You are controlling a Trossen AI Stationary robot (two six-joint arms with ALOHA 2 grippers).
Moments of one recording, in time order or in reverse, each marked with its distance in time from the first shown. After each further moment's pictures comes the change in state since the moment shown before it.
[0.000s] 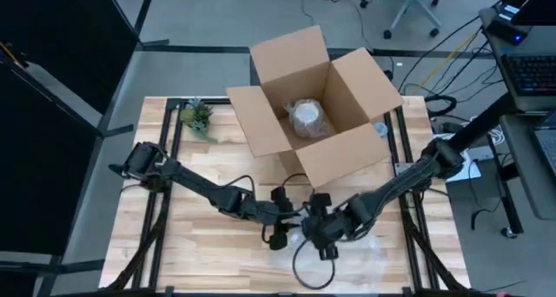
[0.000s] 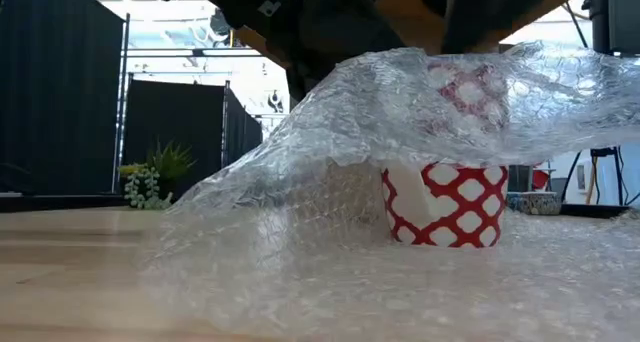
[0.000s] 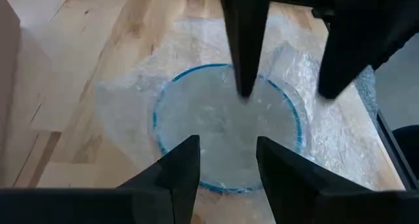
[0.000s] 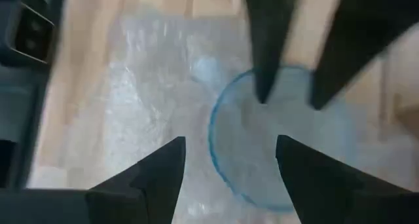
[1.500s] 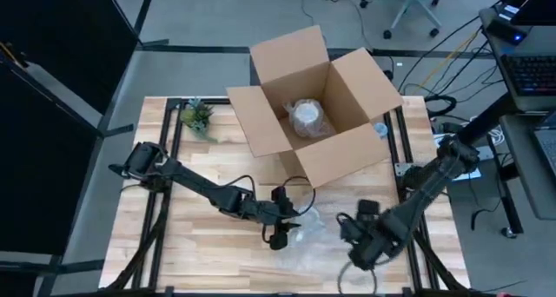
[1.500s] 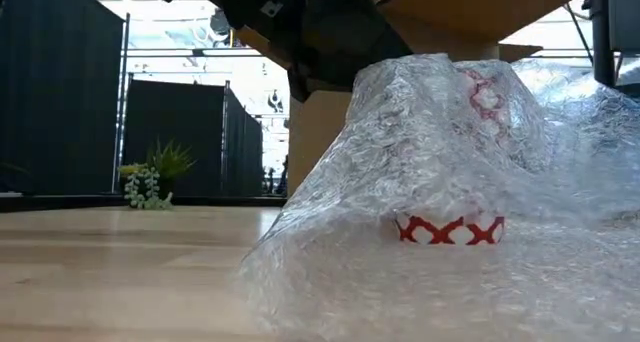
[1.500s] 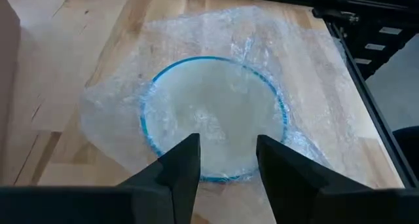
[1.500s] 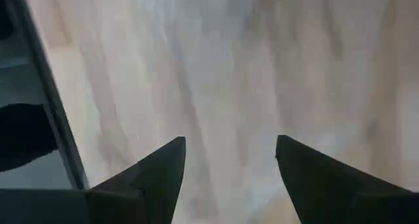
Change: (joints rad) left arm 0.000 0.000 0.000 0.014 0.001 0.000; right arm 0.280 -0.181 -0.108 -0.416 -0.096 0.736
